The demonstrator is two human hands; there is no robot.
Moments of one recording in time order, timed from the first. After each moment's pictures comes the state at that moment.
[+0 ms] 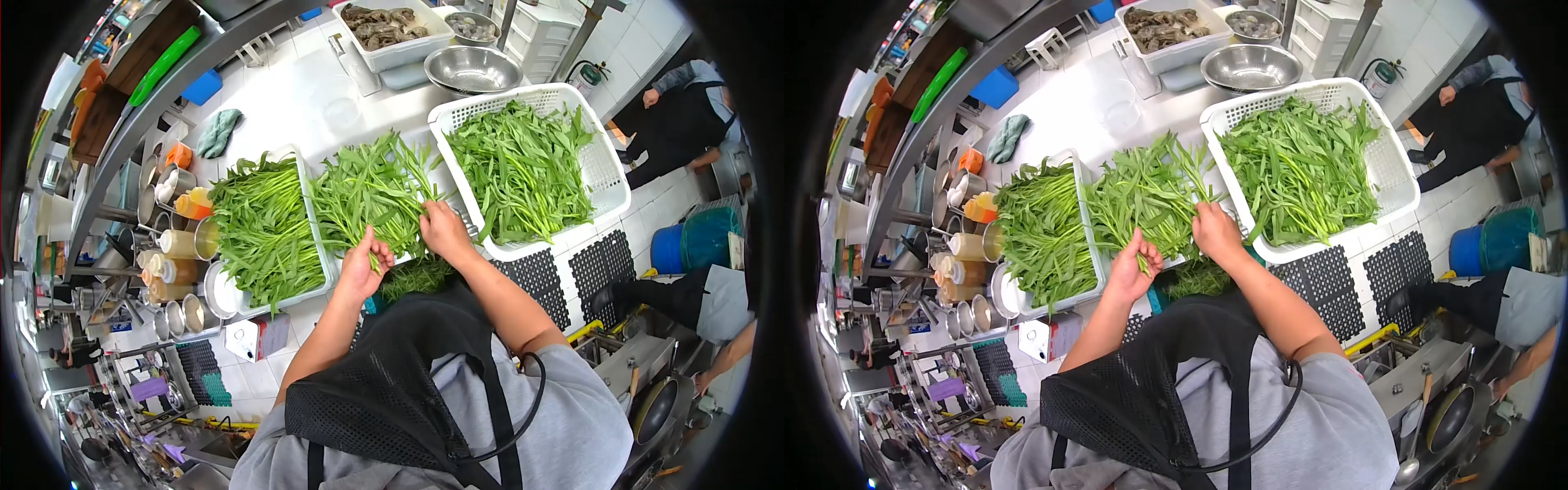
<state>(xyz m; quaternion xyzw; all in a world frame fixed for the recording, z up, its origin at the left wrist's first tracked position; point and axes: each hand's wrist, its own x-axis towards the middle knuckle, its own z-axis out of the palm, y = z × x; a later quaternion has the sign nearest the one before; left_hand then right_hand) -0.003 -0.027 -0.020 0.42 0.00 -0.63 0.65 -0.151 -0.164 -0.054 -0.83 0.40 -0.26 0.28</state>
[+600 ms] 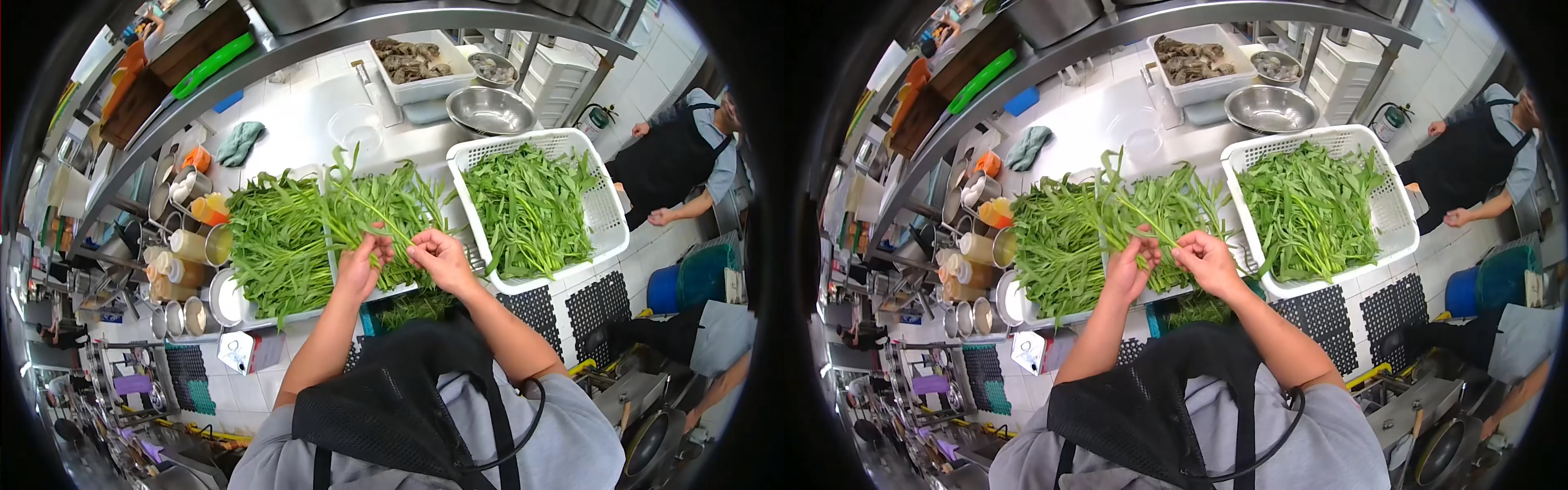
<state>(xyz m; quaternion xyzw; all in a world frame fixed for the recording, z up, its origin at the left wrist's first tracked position) 0.022 -0.048 0.015 0.43 -0.11 -0.53 0.73 -0.135 -0.143 0.026 -0.56 0.25 -0.27 0.74</state>
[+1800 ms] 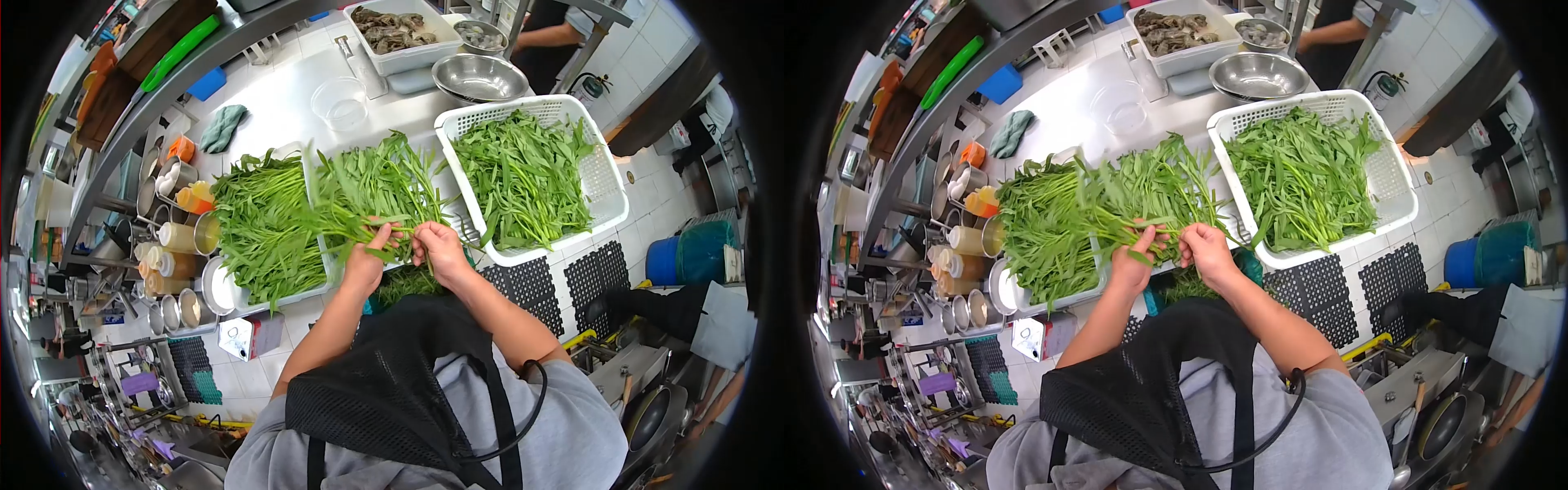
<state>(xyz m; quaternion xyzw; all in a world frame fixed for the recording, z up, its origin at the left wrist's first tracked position) -0.019 -0.045 0.006 0.52 -0.19 -0.47 0.69 -0.149 -0.125 -0.001 -0.38 0.35 -0.27 0.81</state>
